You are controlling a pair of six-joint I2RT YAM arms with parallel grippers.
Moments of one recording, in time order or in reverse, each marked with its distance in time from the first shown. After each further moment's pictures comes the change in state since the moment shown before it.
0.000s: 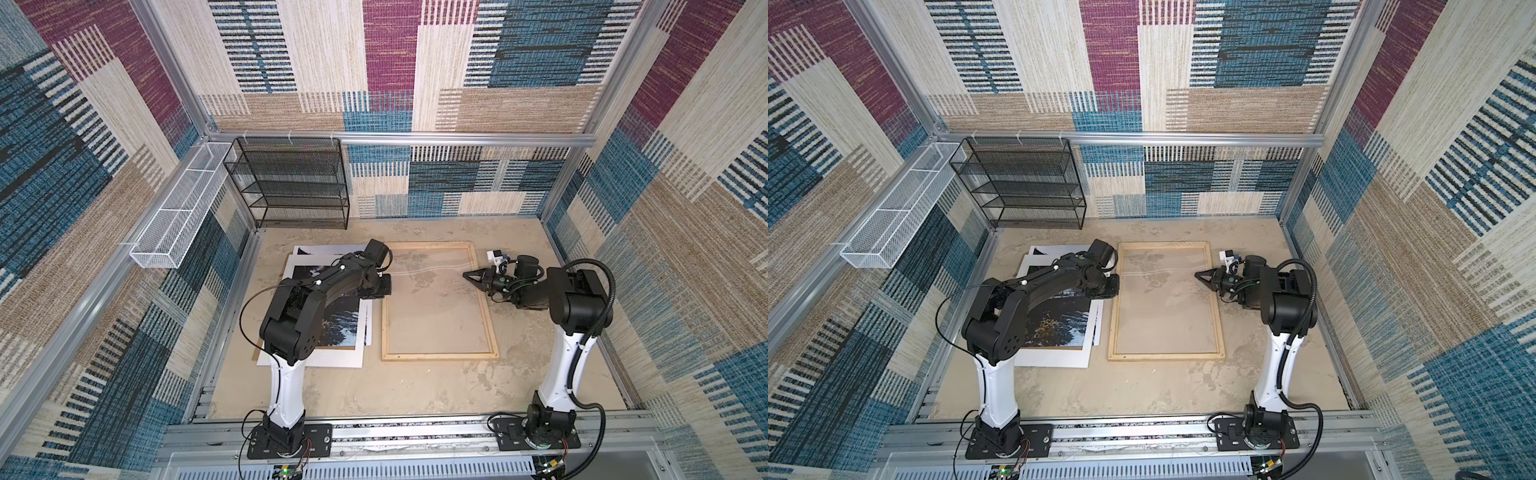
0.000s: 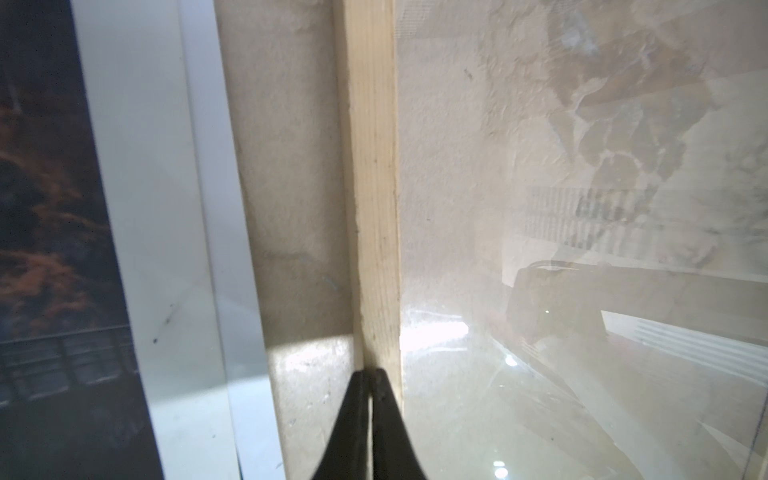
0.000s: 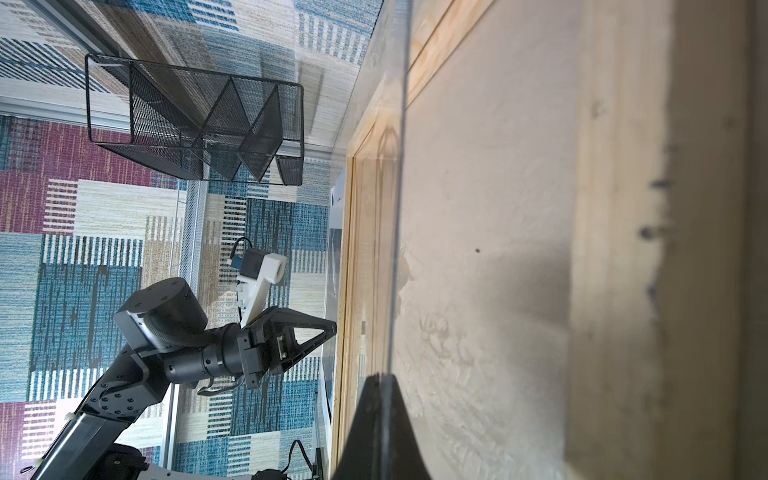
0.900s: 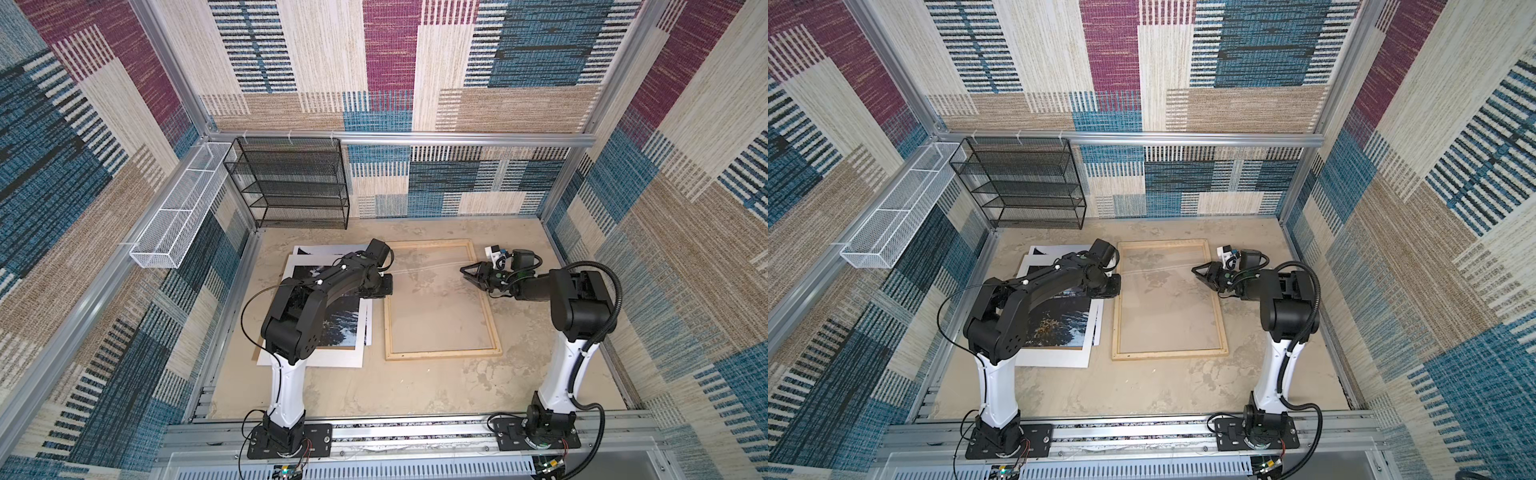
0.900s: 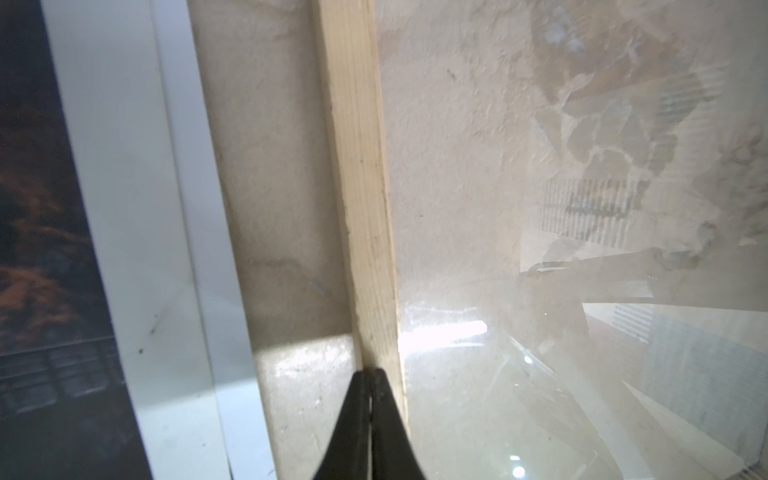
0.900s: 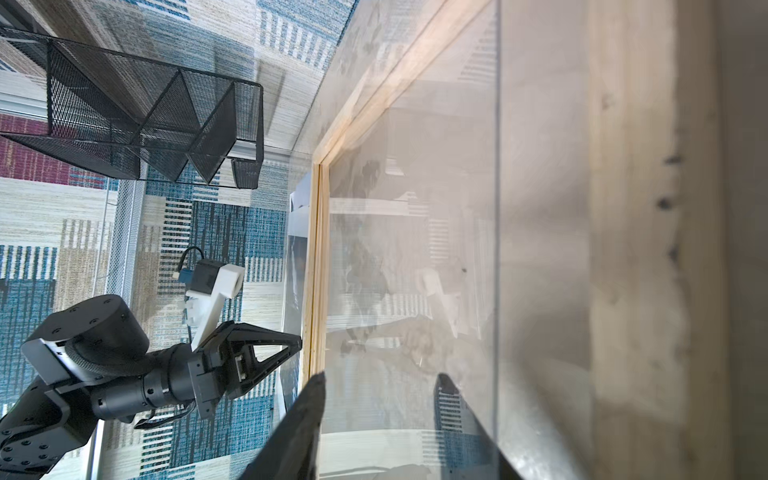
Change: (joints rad) left arm -0.006 0.008 0.013 0.001 0.002 0.019; right arm 0.029 -0.089 0.058 -0.303 0.154 -0.216
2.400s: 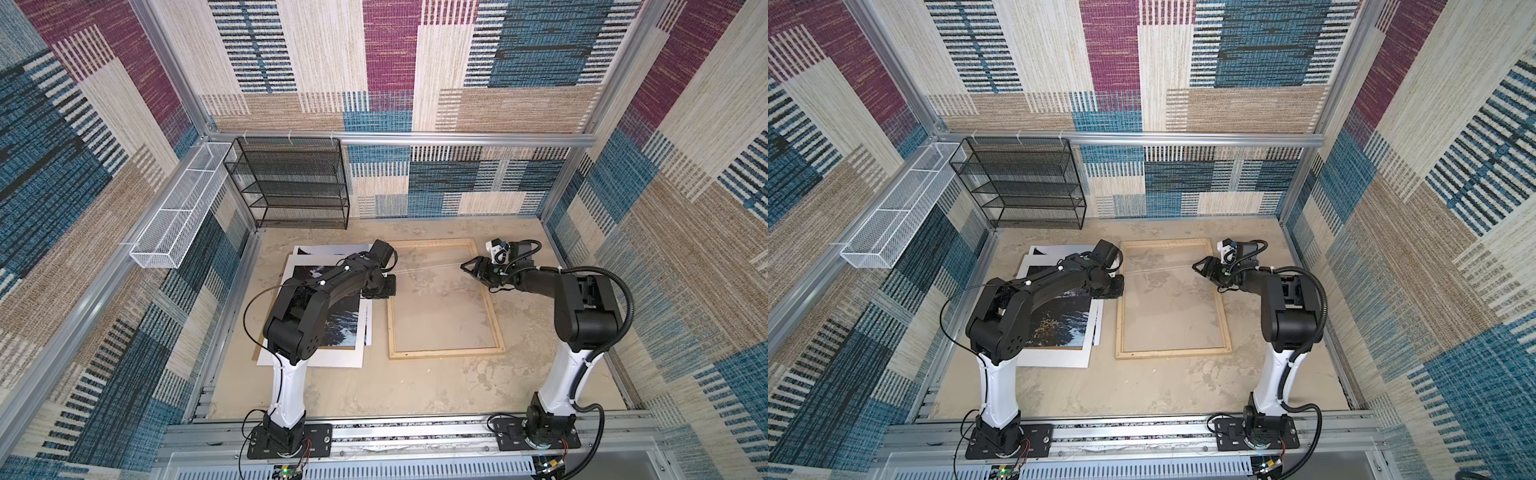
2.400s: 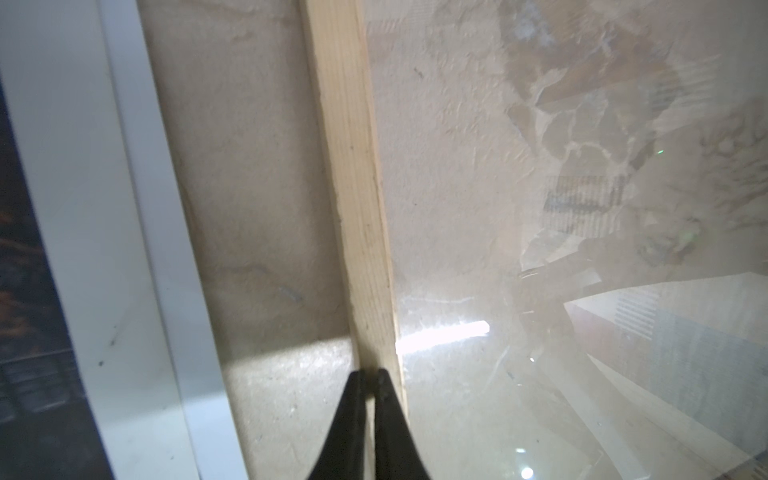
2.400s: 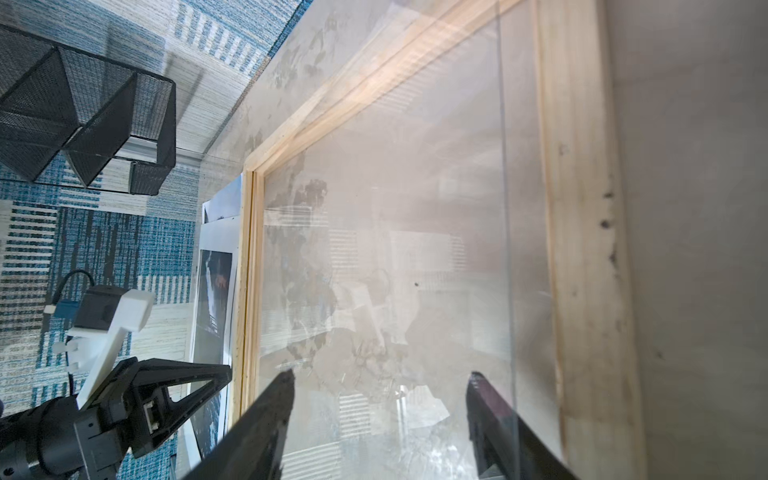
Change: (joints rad) left arm -0.019 0.006 0.006 0.008 -0.006 0.004; right arm 0.044 -0.101 0.081 -0.314 0.275 -0.205
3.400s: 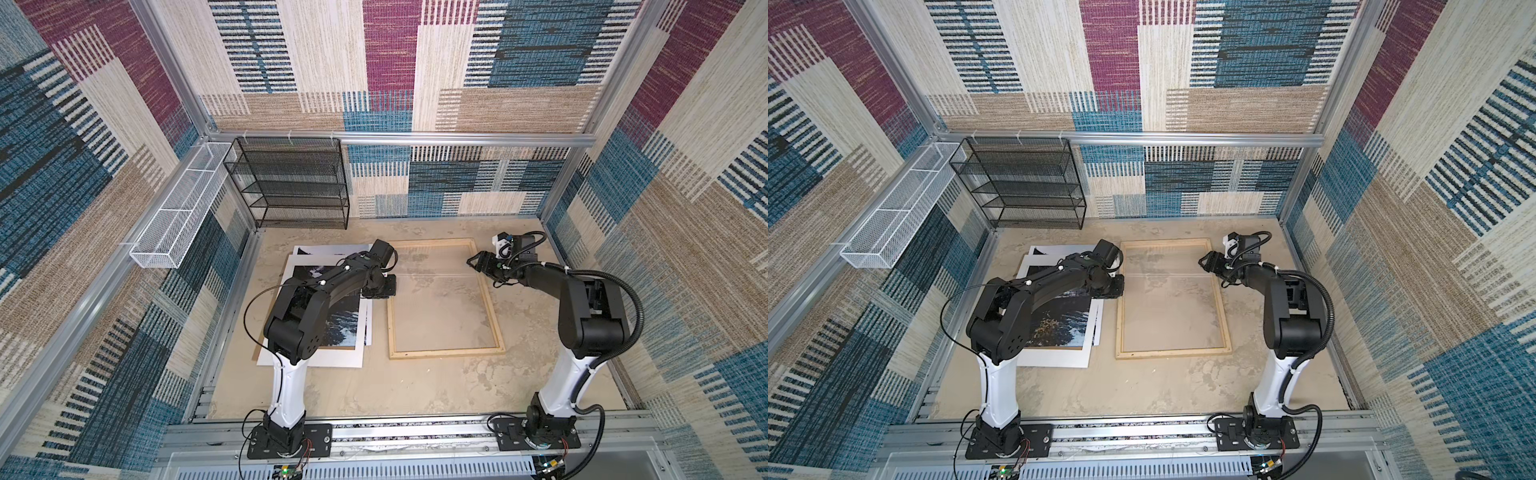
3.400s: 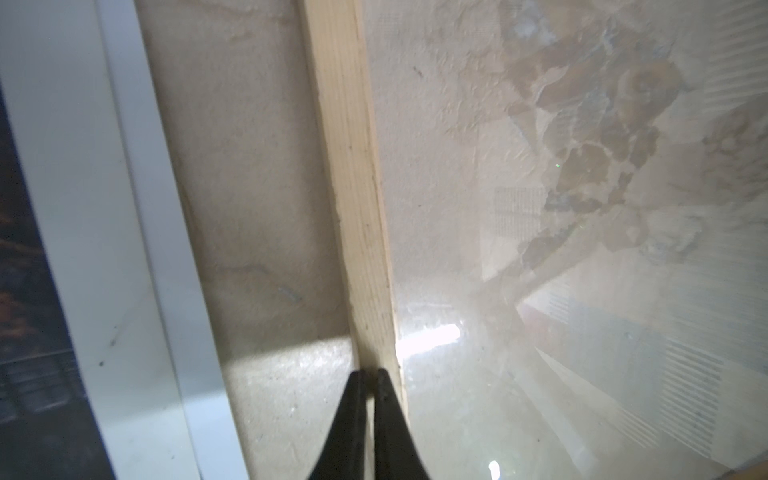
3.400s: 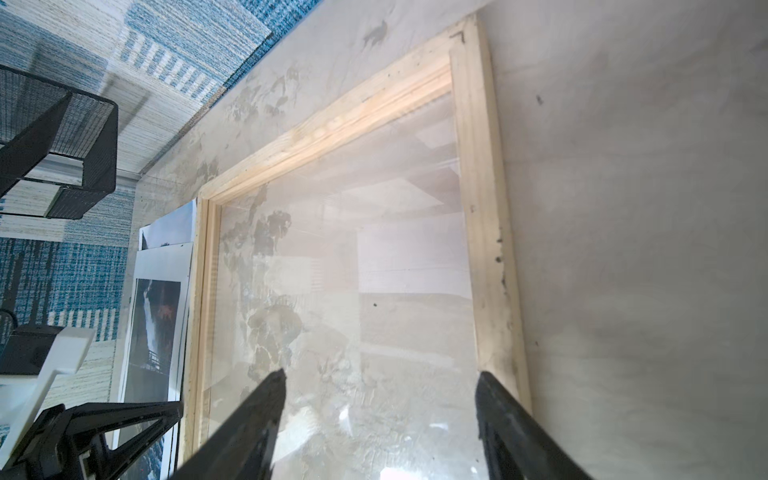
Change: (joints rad) left arm -0.001 0.005 0.006 -0.005 -0.001 0.005; right arm 0.001 -0.061 0.048 -0.116 0.176 -0.070
